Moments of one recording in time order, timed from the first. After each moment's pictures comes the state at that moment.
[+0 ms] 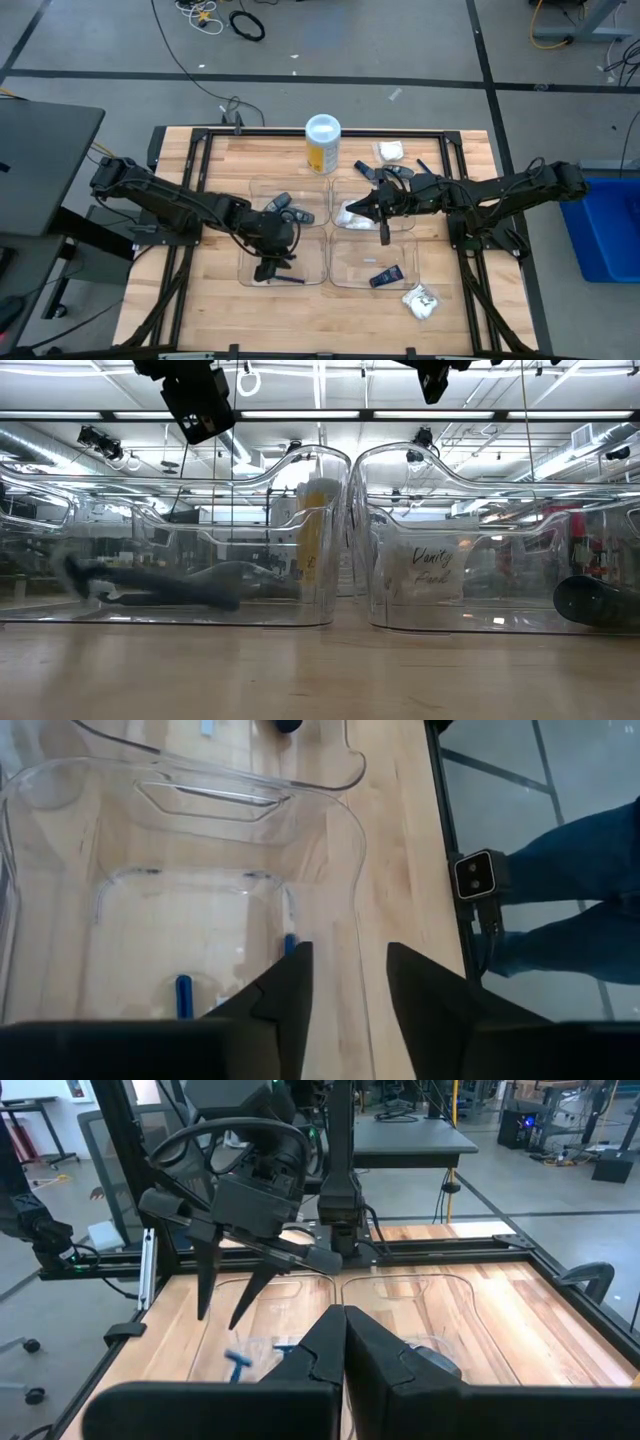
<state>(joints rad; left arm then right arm) -0.27 1.38 1.01 -0.41 0.17 -0.42 0.11 1.15 0.81 0.16 0.07 0.07</state>
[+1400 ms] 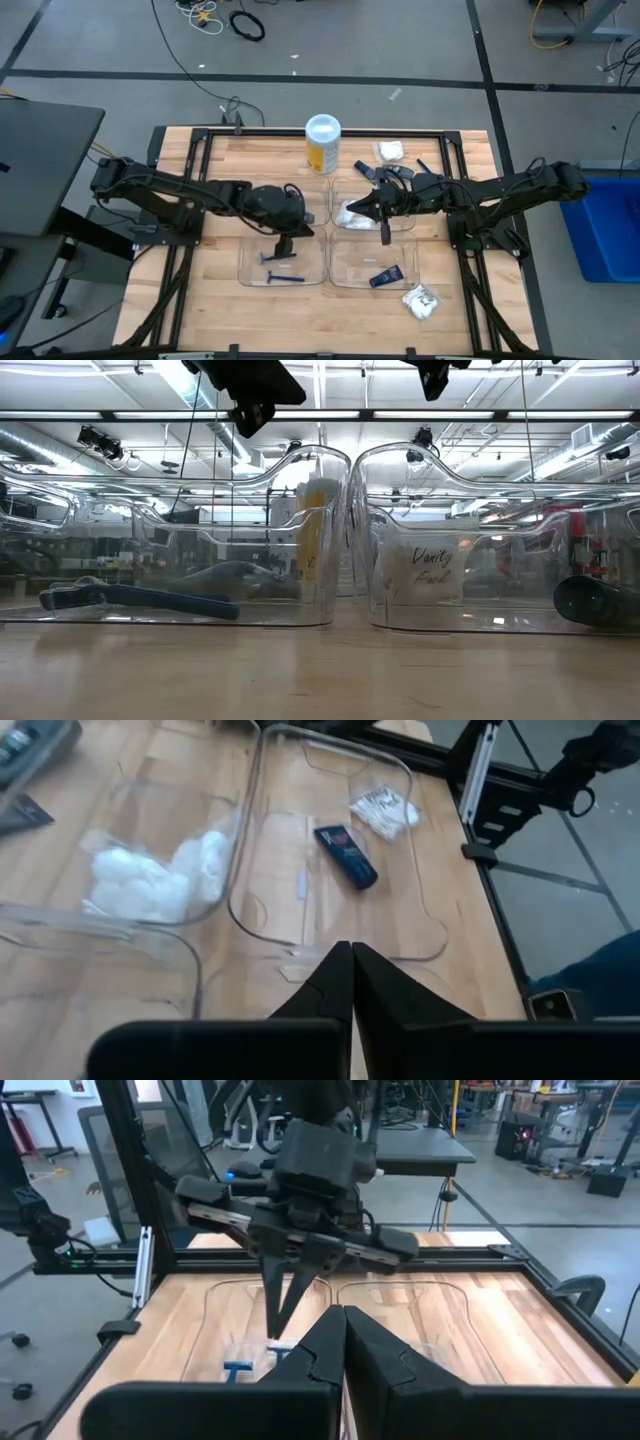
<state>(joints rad) -0.12 1.38 1.01 -0.18 0.06 -0.29 0.11 1.14 0.81 0.16 0.07 0.03</state>
